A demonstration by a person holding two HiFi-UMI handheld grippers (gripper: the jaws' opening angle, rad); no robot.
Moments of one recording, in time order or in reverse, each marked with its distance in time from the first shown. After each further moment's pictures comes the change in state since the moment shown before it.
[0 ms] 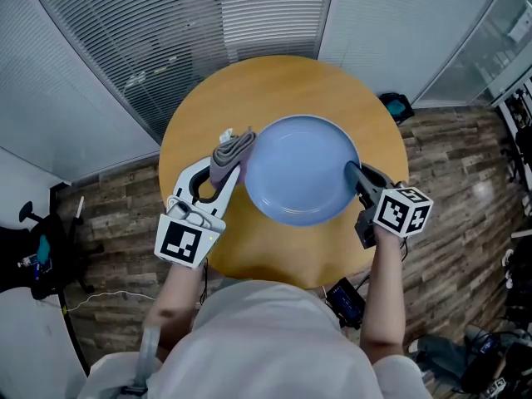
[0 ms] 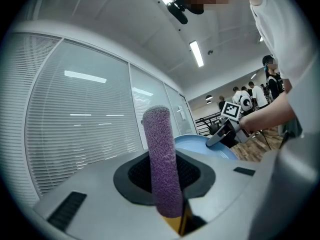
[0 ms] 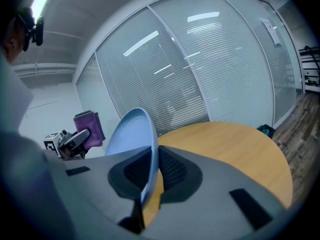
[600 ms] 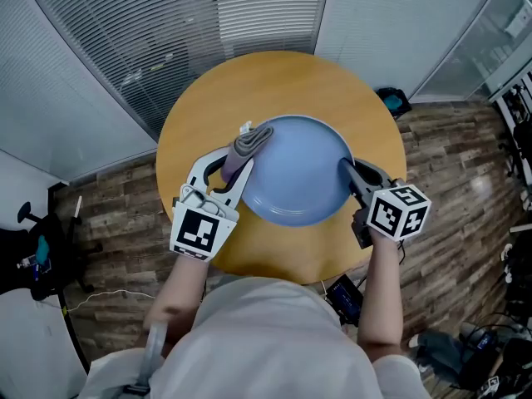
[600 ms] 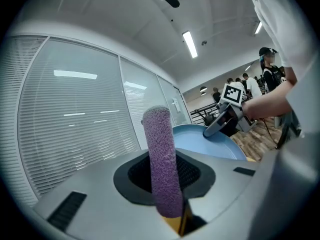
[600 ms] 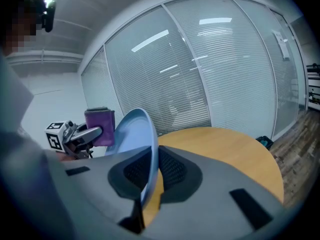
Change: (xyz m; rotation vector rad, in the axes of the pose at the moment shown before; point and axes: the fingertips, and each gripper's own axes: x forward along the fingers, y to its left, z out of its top) left arm 0.022 -0.020 -0.007 0.098 0.082 -0.052; right arm -0.006 0.031 0.002 -0.109 0.017 -0.011
